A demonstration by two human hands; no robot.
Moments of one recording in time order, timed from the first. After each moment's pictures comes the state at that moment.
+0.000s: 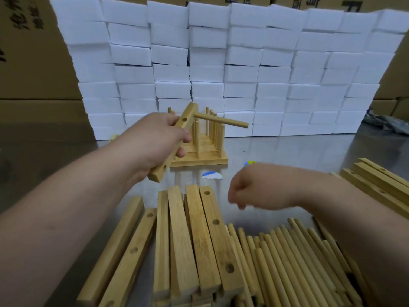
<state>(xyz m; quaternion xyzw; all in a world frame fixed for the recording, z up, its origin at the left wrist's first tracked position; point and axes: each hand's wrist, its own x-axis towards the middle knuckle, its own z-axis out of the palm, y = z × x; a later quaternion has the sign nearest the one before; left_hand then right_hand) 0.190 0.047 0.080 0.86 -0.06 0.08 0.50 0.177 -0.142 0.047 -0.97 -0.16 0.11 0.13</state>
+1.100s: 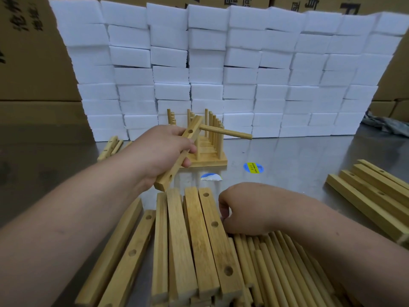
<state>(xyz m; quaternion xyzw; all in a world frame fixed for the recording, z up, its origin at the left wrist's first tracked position) 0.190 0.040 0.069 0.82 -0.06 0.04 0.57 0.168 -0.122 0.025 -0.98 -0.19 0.11 0.02</state>
